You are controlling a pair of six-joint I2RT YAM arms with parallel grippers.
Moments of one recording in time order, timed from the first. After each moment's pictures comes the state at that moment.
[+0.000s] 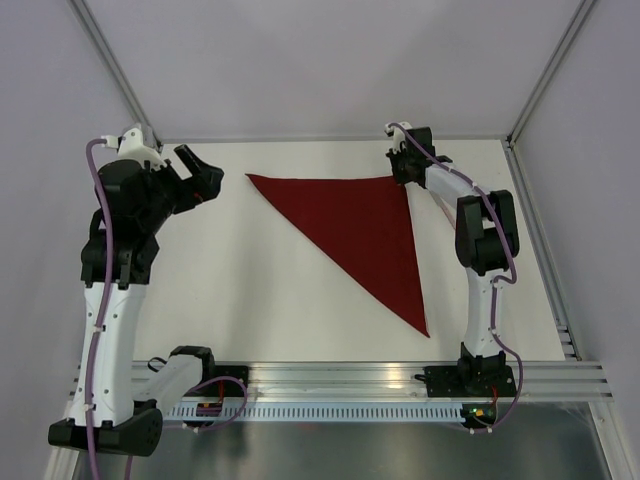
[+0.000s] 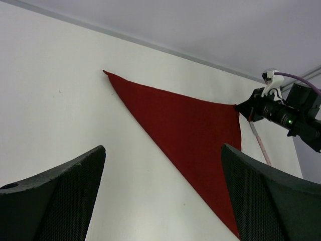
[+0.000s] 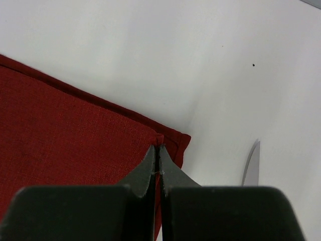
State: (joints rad) left arm -0.06 0.97 1.37 -0.67 0.09 -0.43; right arm 0.20 2.21 1.71 -0.23 -0.05 -0.17
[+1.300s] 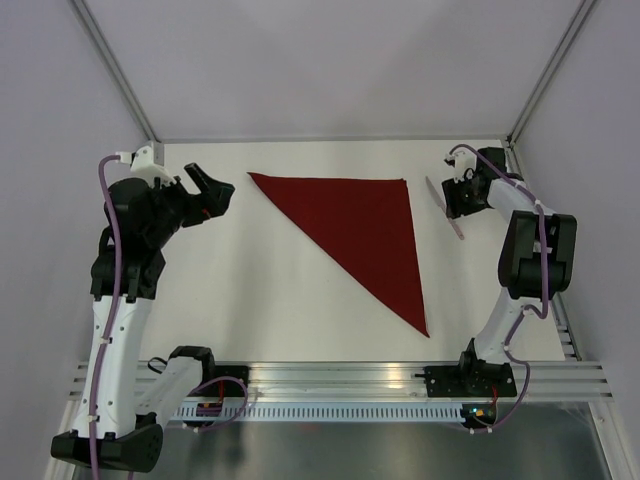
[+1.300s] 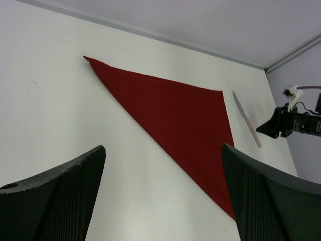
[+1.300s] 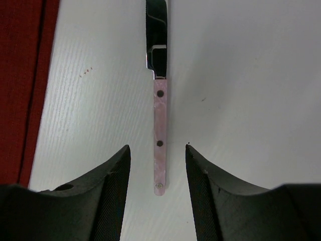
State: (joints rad) left arm -0.06 0.88 1.20 -0.58 0.19 -0.43; right arm -0.13 1.90 1.36 -0.49 -0.22 -0.40
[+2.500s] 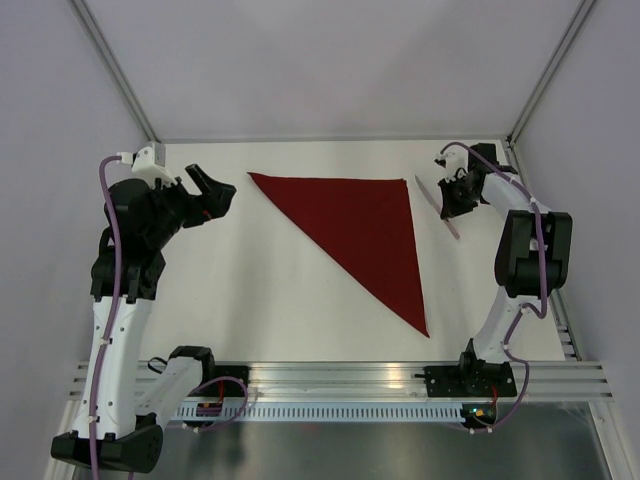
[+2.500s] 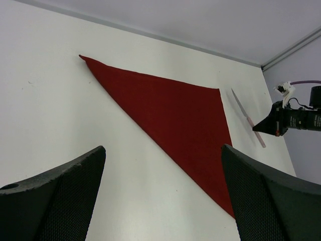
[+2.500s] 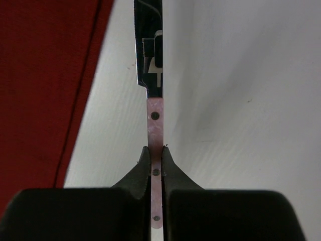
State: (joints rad) left arm -0.06 0.88 1.19 -0.57 0.21 -0.43; right arm -0.09 1.94 1.43 -0.63 -0.28 -0.39
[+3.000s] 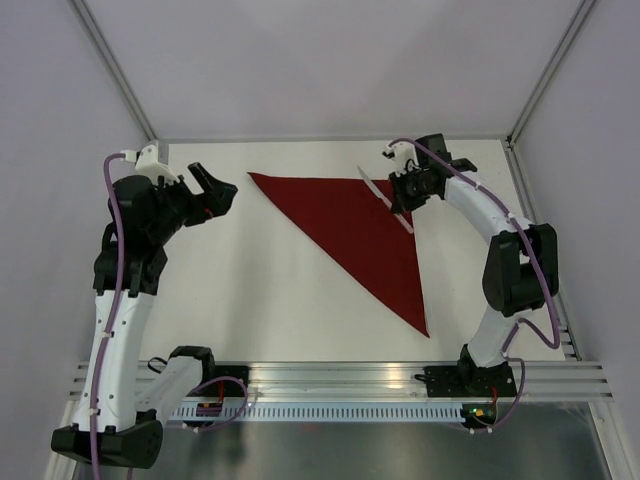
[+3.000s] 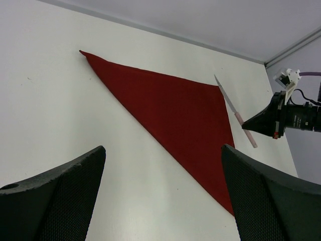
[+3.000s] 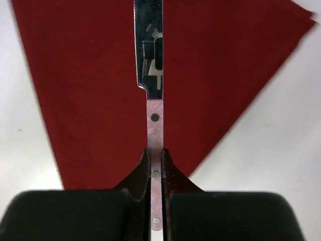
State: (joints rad) left arm -0.06 0.90 1.19 -0.57 0.21 -0.43; right arm 0.21 1.80 1.47 -0.67 -0.32 -0.24
